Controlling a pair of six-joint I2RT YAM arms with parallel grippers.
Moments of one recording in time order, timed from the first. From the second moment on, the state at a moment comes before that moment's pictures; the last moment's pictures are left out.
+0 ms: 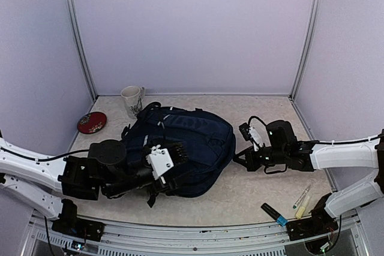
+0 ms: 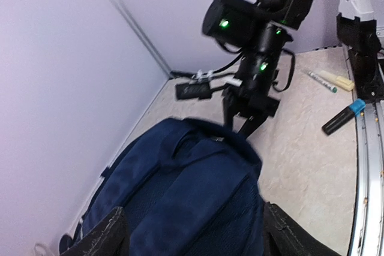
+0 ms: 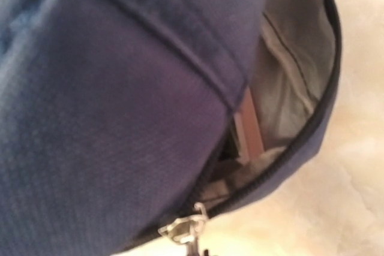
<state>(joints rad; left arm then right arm) -1.37 1.11 0.68 0.26 -0.43 0.44 0.68 1.28 0.55 0.10 -0.28 0.24</state>
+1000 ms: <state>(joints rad) -1.23 1.77 1.30 -0.18 -0.31 0.09 0.65 1.34 0.63 0.03 -0.29 0.16</state>
